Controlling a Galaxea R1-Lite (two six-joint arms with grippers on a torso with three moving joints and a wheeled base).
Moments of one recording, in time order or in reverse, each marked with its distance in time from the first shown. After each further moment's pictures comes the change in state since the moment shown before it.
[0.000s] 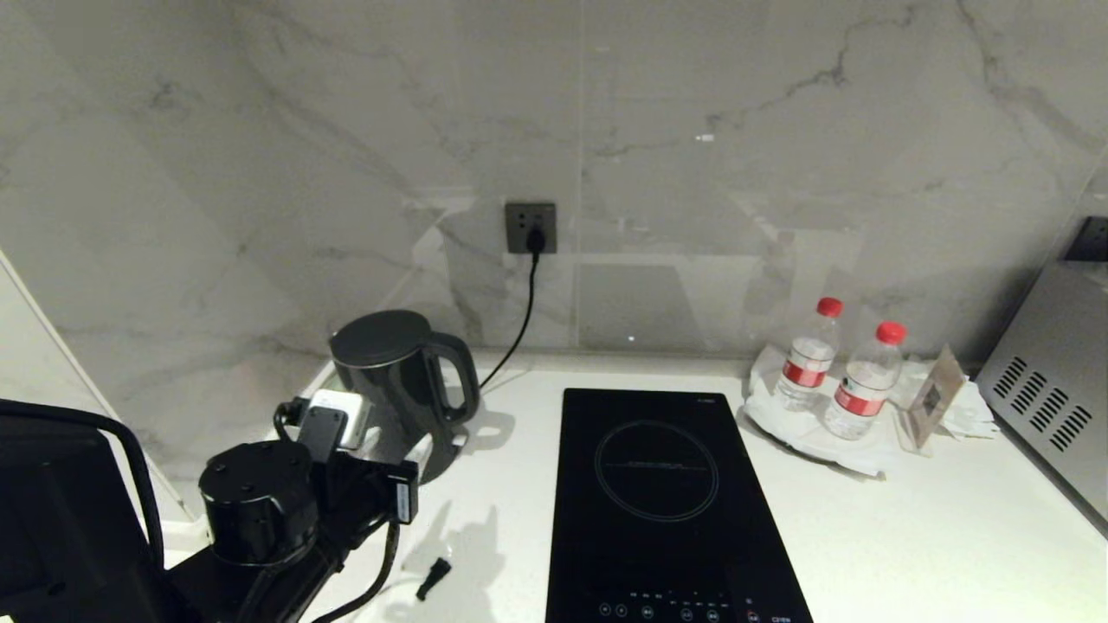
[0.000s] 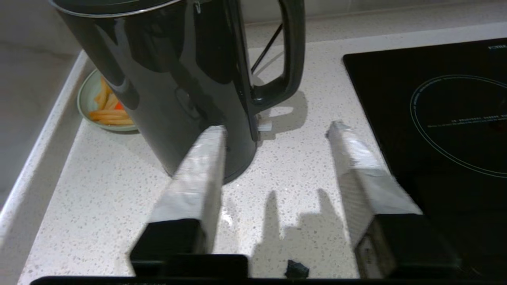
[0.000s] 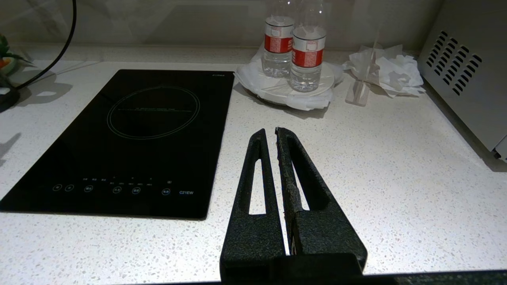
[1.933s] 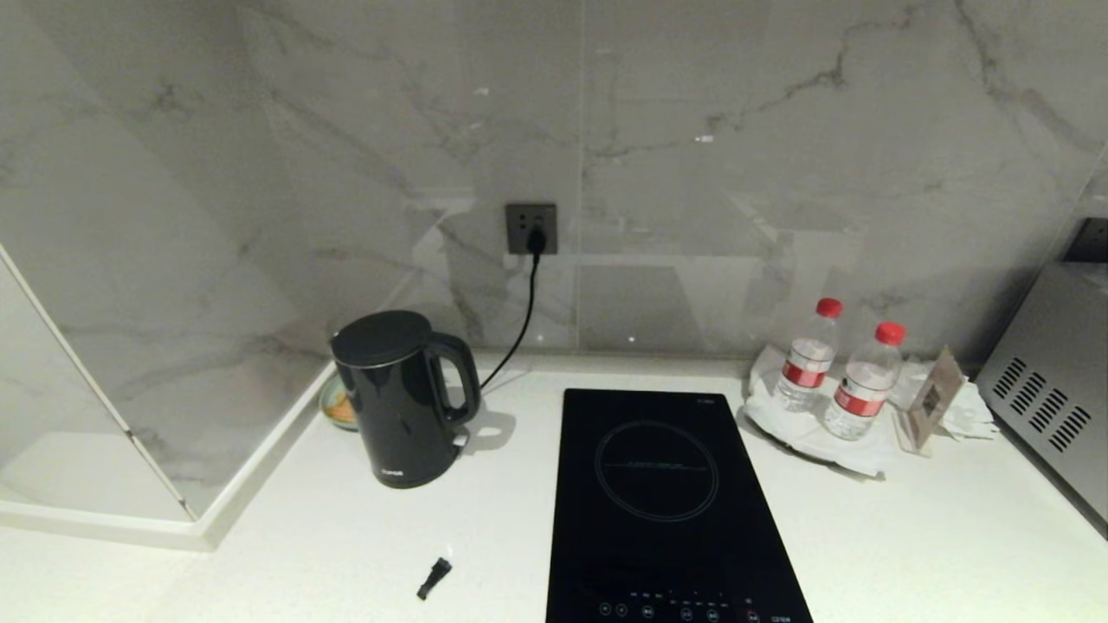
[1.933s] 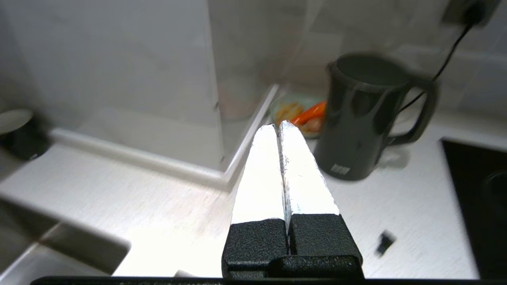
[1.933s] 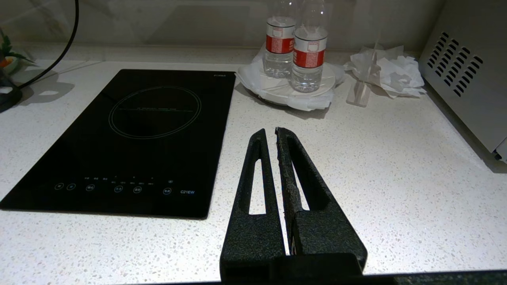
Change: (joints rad) left arm 0.394 -1.534 -0.196 1.503 0.000 0.007; right arm 0.000 0.000 0.000 0.000 0.009 0.001
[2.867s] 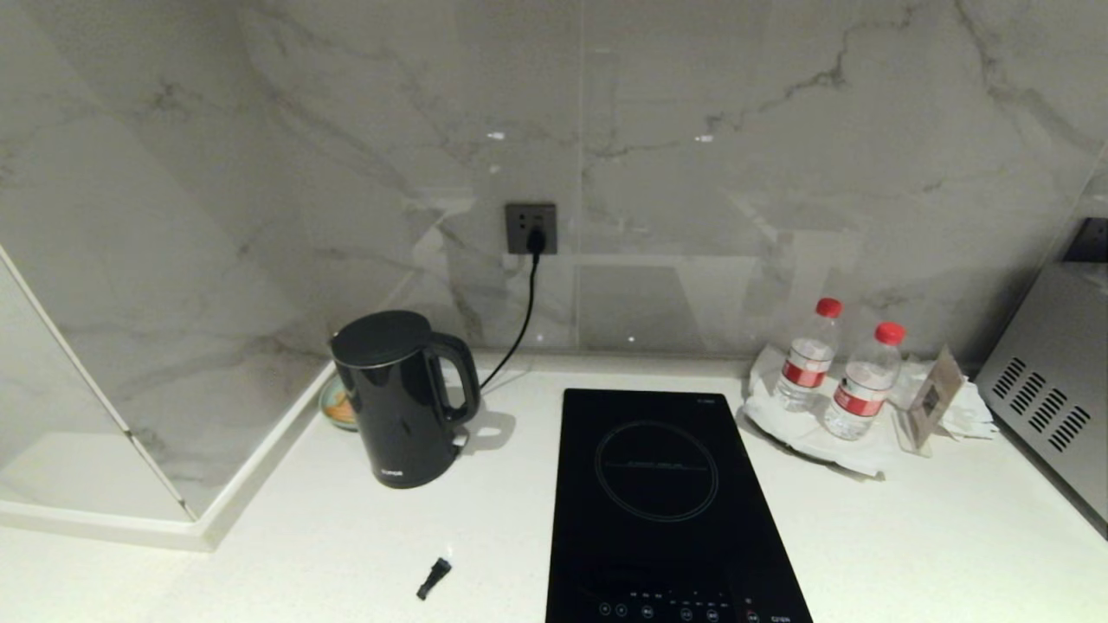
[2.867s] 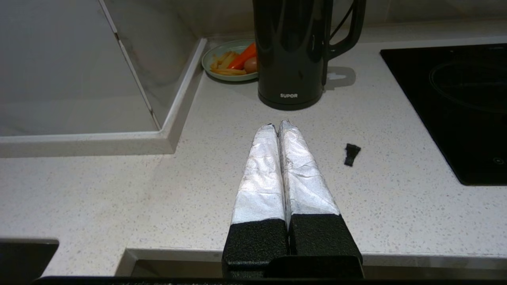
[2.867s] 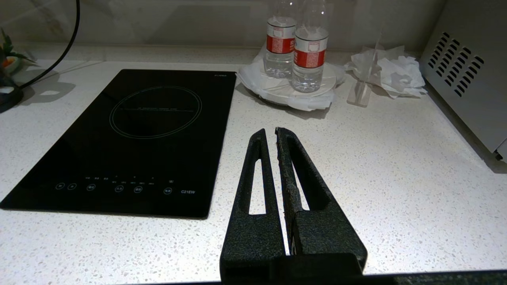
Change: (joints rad) left arm 0.100 -0.400 0.385 0.067 -0.376 0.094; right arm 0.000 0.000 0.000 -0.001 0.002 0.000
